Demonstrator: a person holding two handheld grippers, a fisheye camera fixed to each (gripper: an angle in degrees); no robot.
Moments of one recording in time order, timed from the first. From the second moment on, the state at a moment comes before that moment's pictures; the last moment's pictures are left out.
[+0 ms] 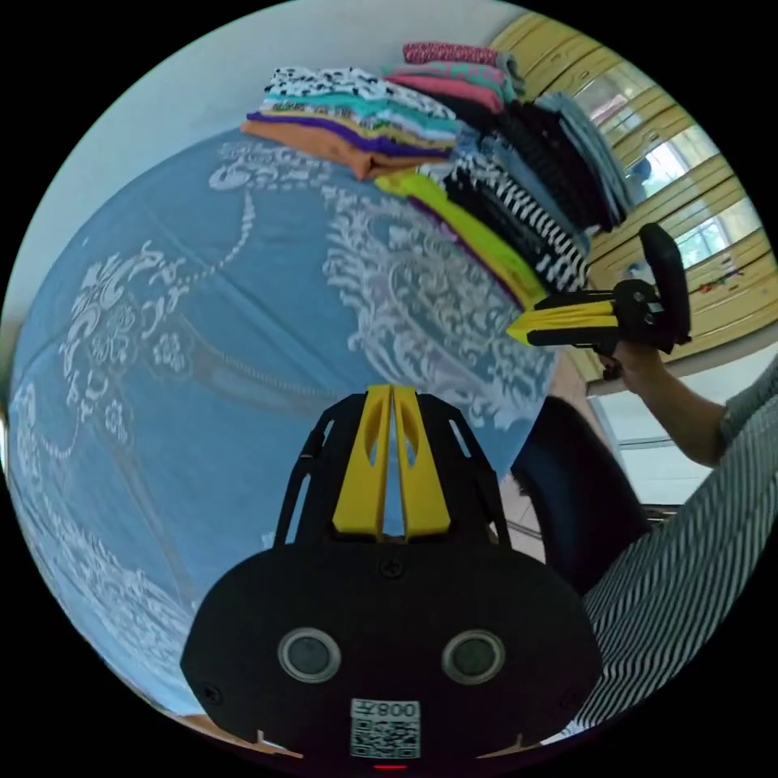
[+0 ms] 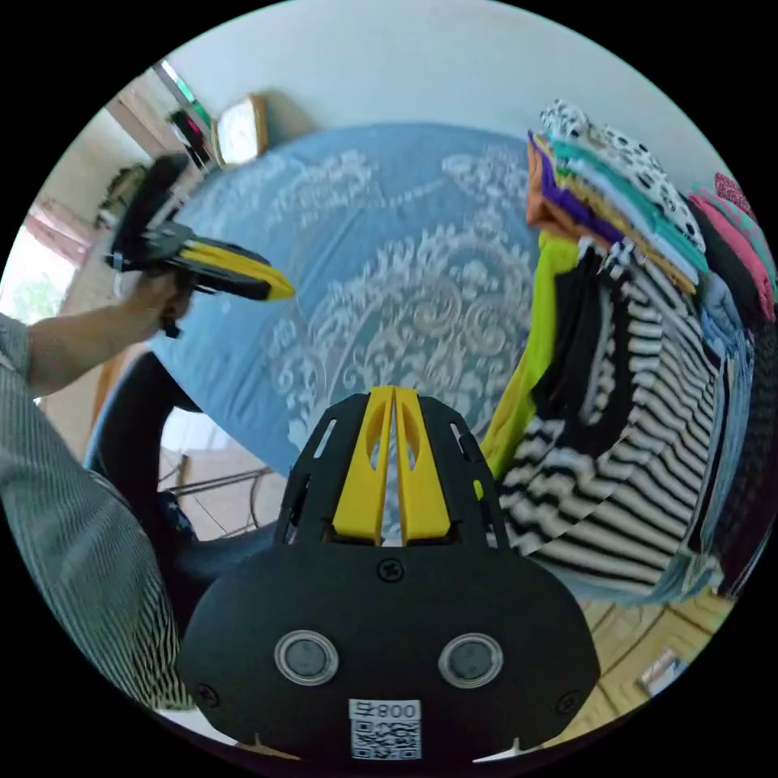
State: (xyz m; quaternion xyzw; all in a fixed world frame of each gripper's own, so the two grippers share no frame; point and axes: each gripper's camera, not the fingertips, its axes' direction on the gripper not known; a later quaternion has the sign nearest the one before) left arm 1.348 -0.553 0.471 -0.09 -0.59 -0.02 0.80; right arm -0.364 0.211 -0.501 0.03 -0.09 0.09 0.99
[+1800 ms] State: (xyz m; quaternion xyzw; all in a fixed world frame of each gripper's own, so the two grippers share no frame) left arm 1.406 -0.309 0.515 0.04 -0.45 -0.02 0.89; right arm -0.260 0.256 -0.998 0.30 -0.23 0.33 0.86
